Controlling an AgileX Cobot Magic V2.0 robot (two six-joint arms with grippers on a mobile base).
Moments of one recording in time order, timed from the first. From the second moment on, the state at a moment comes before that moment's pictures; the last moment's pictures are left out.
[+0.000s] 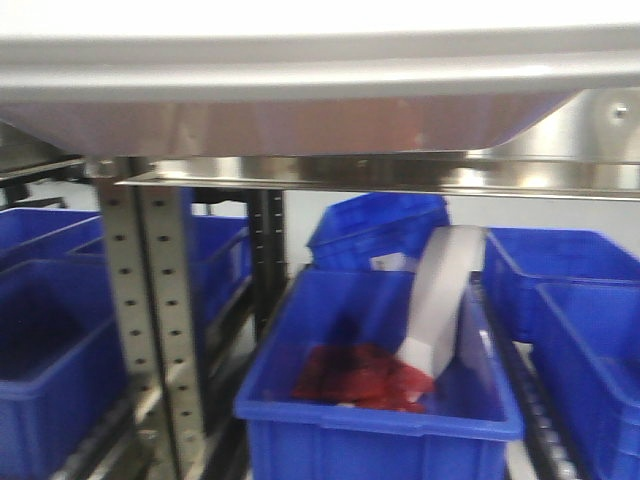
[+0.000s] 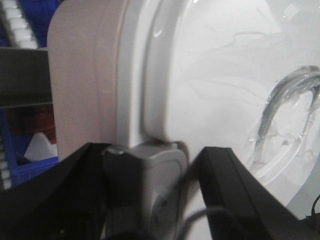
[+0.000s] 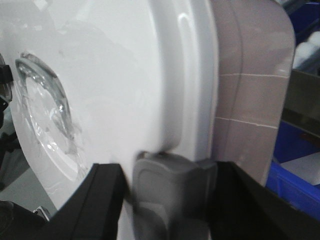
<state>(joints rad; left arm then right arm) 0.14 0.85 -0.89 -1.13 1.14 0.86 -0.10 0.84 -0.89 1.13 1.12 -0.78</state>
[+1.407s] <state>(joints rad) 0.14 0.85 -0.89 -1.13 1.14 0.86 -0.10 0.84 -0.89 1.13 1.12 -0.78</state>
